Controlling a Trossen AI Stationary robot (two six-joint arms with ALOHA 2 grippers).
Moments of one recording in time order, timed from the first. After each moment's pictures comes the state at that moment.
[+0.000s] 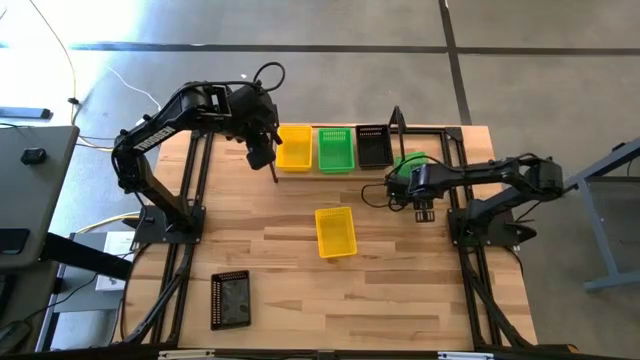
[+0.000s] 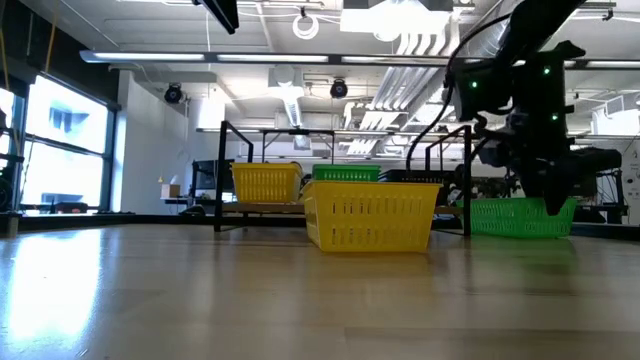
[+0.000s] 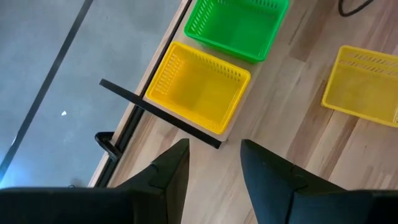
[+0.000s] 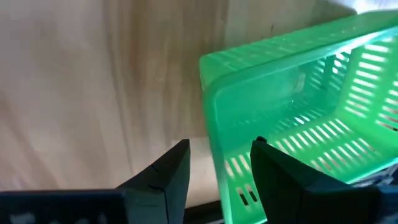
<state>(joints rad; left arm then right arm) 0.43 1.58 2.04 -1.57 -0.27 -0.06 -0.24 1.39 0.72 -1.00 0.36 -0.26</state>
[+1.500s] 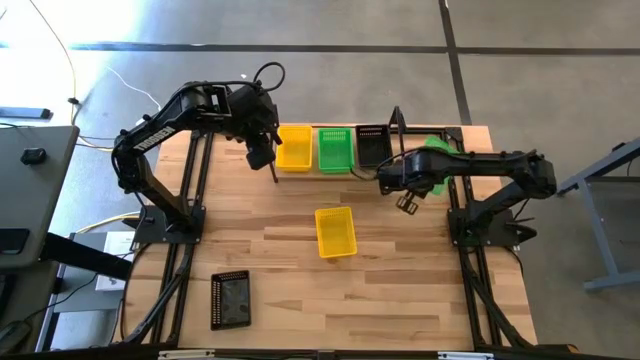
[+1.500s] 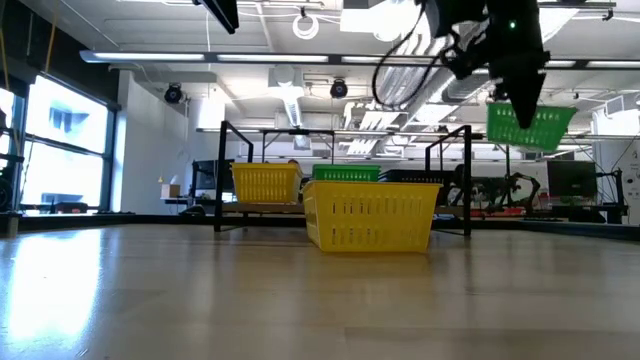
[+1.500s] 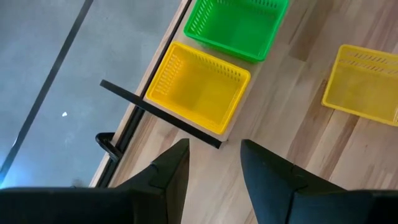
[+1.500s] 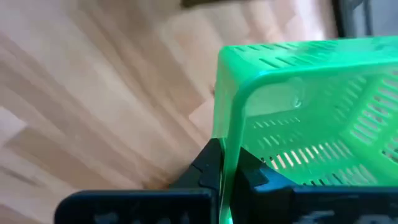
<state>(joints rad) 0.43 1.58 2.04 -1.57 -0.27 -0.05 -0.11 1.46 1.25 -1.56 0.33 0.52</state>
